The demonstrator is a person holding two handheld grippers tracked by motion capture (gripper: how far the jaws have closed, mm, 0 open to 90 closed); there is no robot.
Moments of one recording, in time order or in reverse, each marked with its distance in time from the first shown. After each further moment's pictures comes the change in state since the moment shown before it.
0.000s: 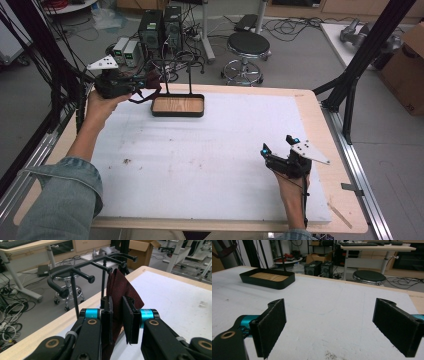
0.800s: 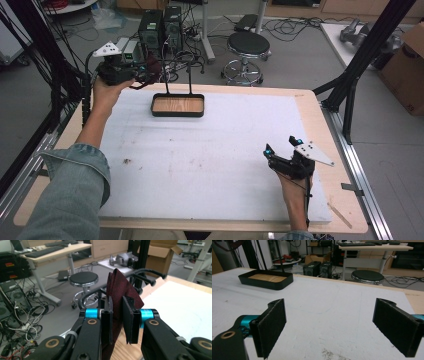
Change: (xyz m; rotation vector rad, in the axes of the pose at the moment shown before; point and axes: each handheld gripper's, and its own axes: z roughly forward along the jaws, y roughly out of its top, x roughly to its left) left arm 0.019 0.024 0.018 -0.045 0.143 0.005; right arm -0.005 0.000 -0.006 -0.006 -0.010 0.014
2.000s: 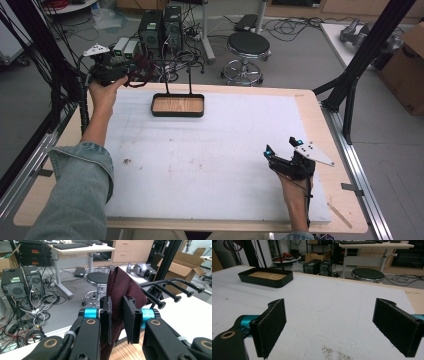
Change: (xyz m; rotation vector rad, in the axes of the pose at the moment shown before) left arm 0.028 -0.021 -0.005 -0.040 0.142 -0.188; right arm -0.001 -0.001 -0.001 0.015 0.002 0.000
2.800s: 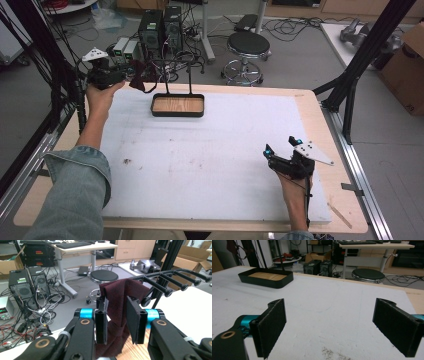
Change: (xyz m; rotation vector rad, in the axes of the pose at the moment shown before) left arm 0.004 -0.009 -0.008 0.020 0.023 0.039; right arm 0.000 0.000 0.002 0.000 0.003 0.001
